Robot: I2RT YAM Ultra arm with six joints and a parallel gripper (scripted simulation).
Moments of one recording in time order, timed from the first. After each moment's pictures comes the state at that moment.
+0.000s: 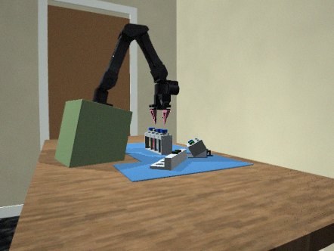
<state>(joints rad) -0.10 1.75 0.89 -0.51 -0.06 1.72</state>
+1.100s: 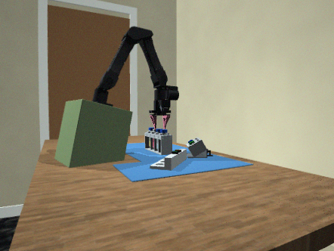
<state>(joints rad) -0.09 1.84 0.86 -0.38 -0.05 1.74</state>
